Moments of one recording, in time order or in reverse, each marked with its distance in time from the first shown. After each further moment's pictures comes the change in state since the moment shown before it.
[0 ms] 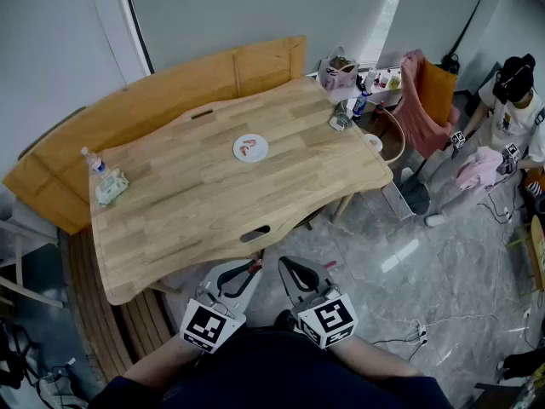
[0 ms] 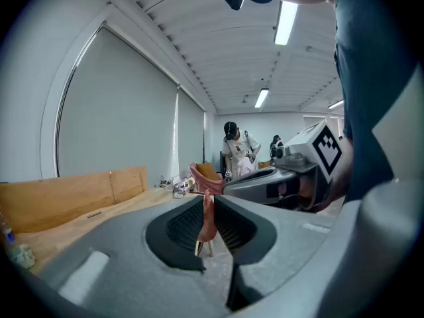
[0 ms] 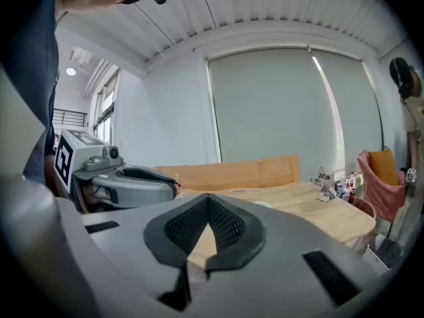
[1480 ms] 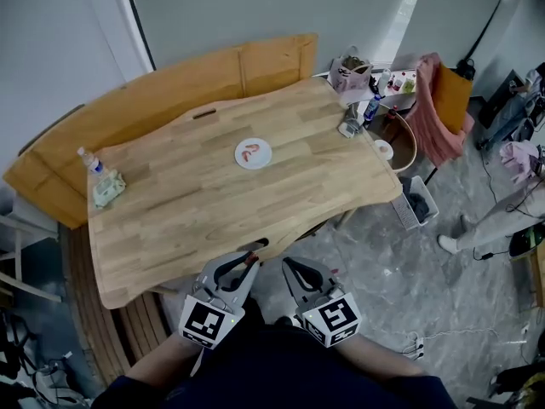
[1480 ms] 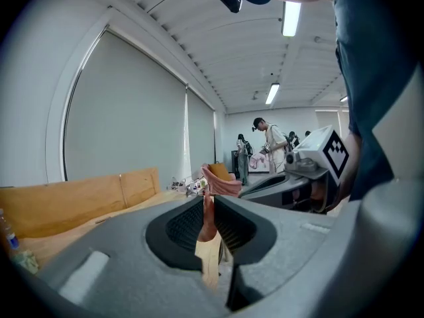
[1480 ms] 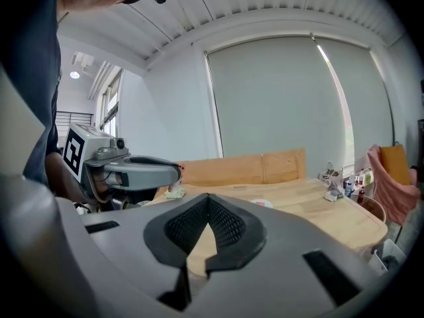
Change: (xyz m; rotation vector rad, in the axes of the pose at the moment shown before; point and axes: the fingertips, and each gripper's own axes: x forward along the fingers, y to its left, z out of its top) left arm 0.062 0.056 0.002 0.009 0.002 0.098; right arm 0.042 -0.063 -0.011 0.002 0.044 0.067
